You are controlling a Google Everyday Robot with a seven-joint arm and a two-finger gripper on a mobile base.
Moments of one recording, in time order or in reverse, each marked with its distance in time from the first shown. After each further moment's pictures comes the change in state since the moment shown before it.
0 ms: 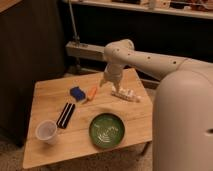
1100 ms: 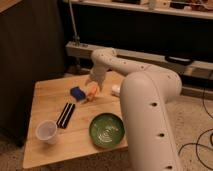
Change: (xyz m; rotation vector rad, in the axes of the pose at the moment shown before) arm -0.020 0.067 0.112 -0.088 0.068 -0.047
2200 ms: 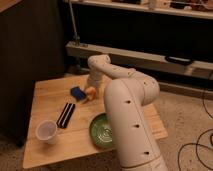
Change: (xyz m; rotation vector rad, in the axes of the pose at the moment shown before) arm -0.005 -0.005 0.070 0.076 0.099 0.006
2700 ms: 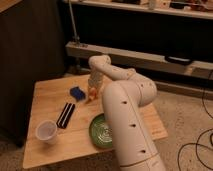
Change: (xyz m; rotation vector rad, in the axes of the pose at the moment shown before) arm -0.003 -0.002 0.003 0.005 0.011 0.006
